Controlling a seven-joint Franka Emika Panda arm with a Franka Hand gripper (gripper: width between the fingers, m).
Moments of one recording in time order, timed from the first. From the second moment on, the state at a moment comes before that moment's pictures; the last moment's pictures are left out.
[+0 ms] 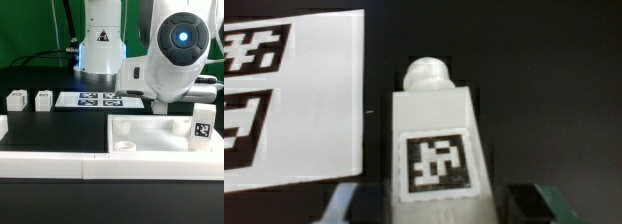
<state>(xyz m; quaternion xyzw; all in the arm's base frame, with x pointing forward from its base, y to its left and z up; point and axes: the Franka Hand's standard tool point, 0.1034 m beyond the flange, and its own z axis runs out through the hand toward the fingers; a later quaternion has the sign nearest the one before) 0.385 0.111 0.019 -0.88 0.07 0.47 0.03</state>
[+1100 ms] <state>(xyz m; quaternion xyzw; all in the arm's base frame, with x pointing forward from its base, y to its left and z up) 0.454 0.052 0.107 -0.90 0.08 0.44 0.05</state>
